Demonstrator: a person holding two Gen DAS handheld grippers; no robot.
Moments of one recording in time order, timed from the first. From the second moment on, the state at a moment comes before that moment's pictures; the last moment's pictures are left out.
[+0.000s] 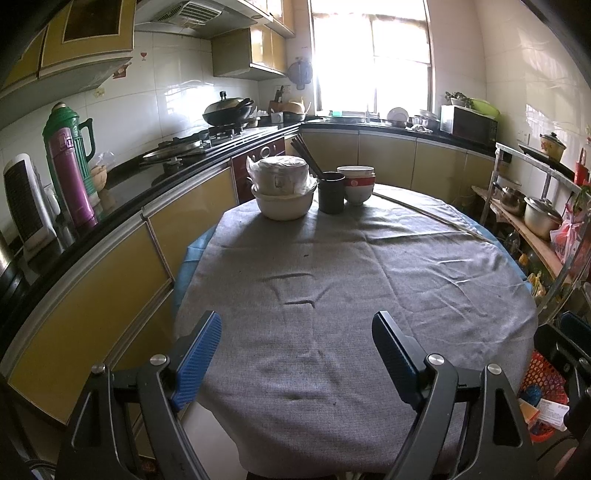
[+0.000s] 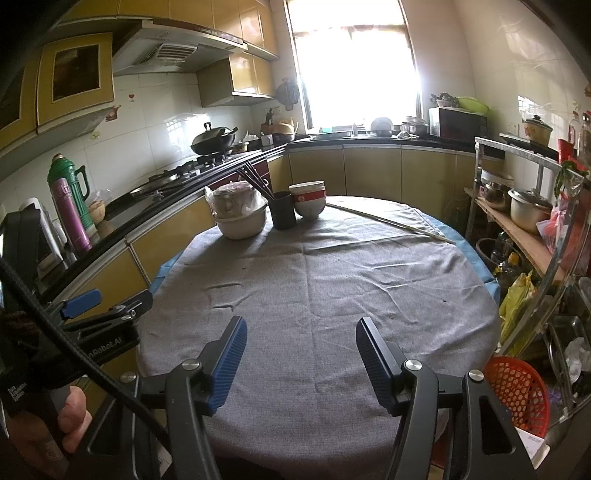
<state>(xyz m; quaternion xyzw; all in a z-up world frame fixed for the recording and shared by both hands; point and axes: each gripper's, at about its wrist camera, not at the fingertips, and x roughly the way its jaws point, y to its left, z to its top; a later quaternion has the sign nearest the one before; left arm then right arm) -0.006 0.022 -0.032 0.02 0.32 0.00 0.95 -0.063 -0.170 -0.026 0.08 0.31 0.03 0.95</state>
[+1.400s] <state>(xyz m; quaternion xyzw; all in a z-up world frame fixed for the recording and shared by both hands) 0.011 0.030 -0.023 0.01 0.32 0.02 0.95 -0.029 -0.181 -0.019 0.09 0.31 0.03 0.95</state>
